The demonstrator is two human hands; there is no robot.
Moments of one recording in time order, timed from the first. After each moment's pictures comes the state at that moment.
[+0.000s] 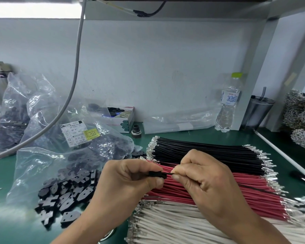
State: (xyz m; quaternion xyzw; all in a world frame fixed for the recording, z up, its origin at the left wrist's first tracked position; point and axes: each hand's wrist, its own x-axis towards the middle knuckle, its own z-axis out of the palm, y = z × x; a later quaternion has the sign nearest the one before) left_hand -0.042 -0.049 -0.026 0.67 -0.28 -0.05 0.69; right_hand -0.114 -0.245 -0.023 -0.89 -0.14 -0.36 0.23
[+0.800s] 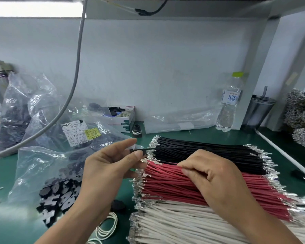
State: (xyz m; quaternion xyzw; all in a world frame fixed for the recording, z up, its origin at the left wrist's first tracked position) left_hand -0.022 -0.041 -0.021 0.60 -0.13 -0.02 0.79; right_hand -0.115 -0.258 -0.026 -0.92 -0.05 -0.29 0.26
